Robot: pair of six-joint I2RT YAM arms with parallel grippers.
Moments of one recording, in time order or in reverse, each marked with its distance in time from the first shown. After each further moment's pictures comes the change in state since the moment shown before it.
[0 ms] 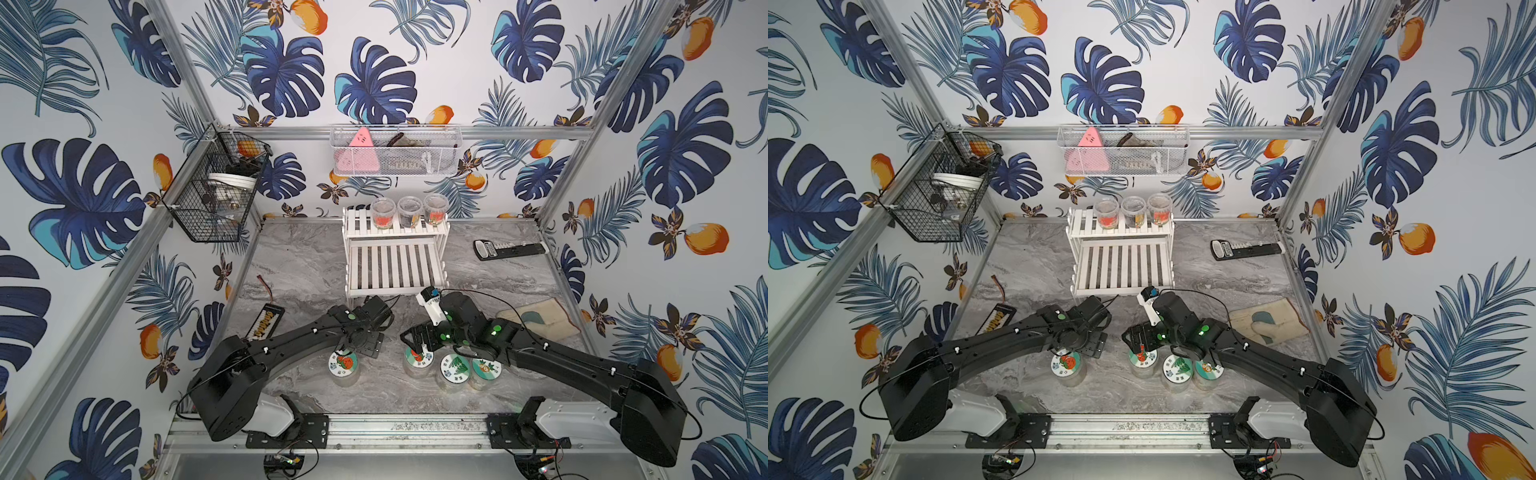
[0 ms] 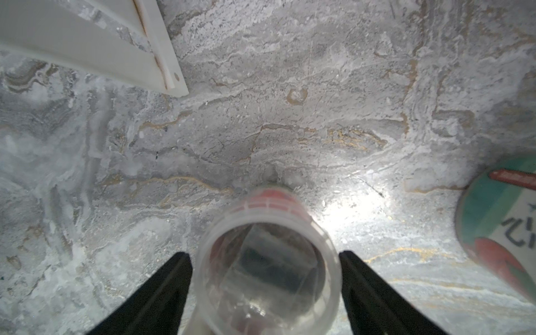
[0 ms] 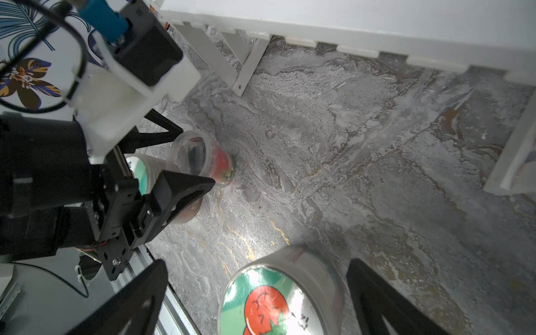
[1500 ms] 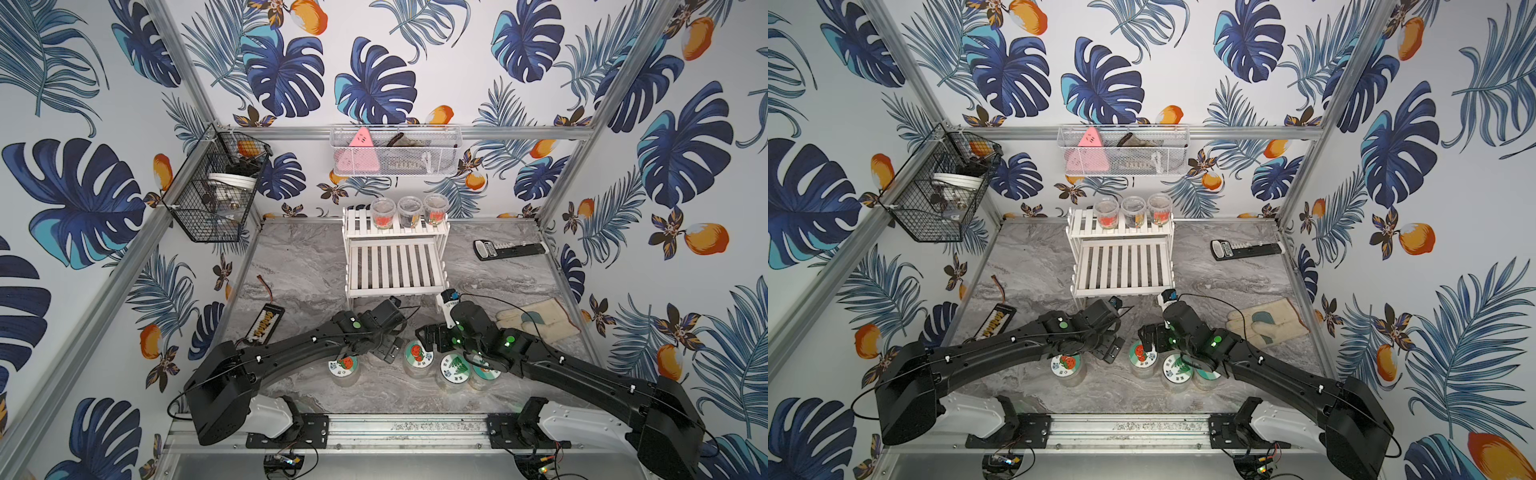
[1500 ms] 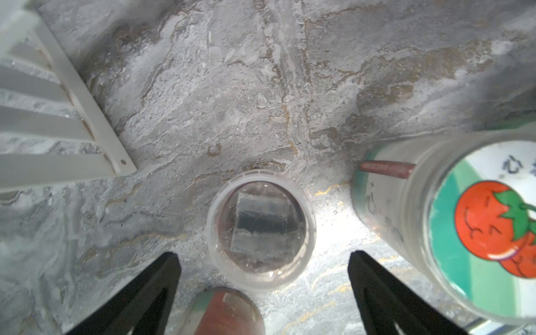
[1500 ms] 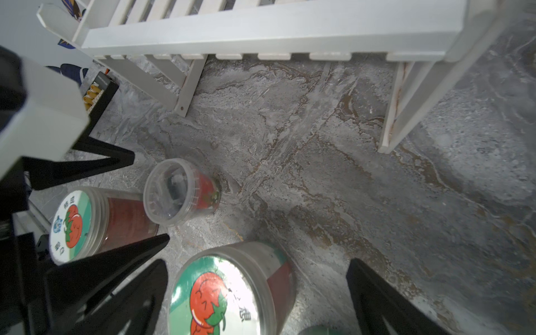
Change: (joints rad) left arm -0.106 -0.040 0.037 0.121 0.045 0.197; right arm -0.003 -0.130 -0.098 -0.028 0.210 0.110
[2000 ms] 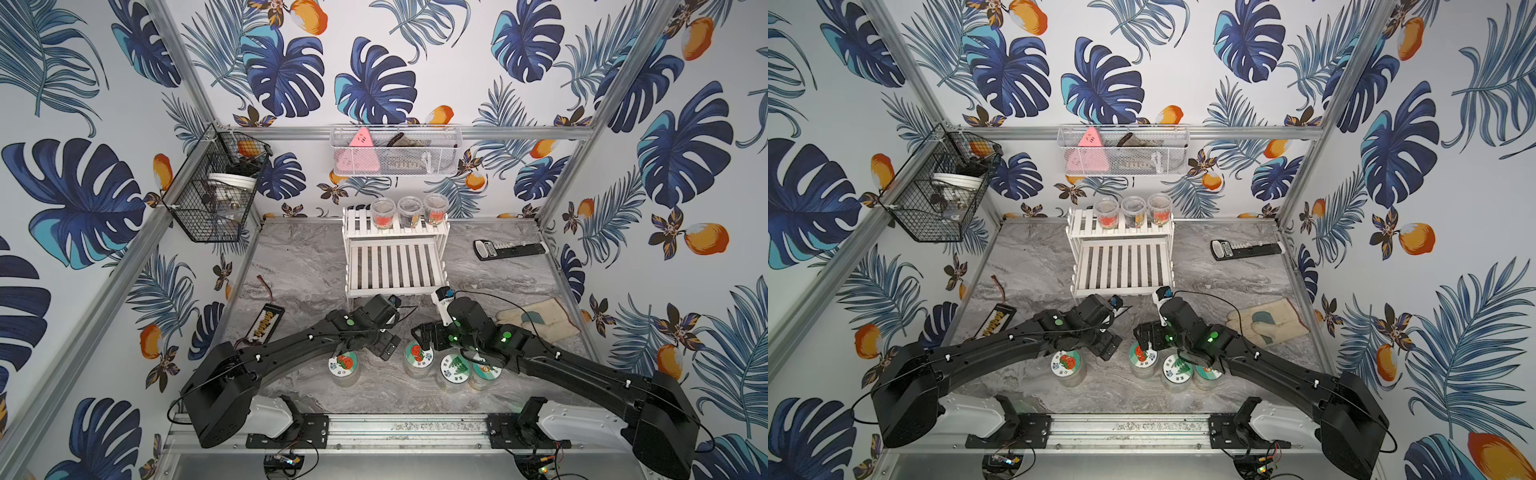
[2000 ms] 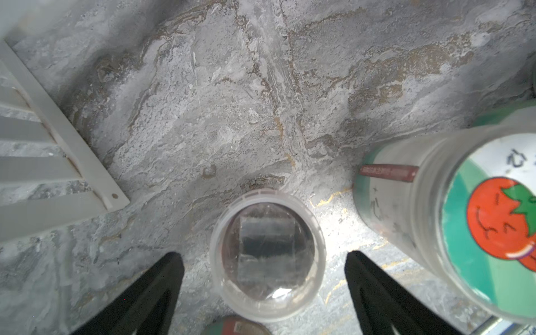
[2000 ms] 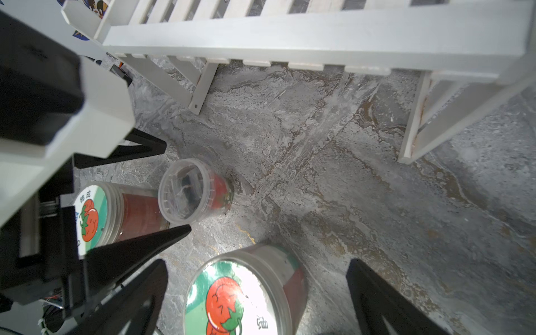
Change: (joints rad) left arm 0.067 0.012 -0.043 0.090 0.069 0.139; right arm 0.000 0.036 0.041 -0.003 -0.037 -0.029
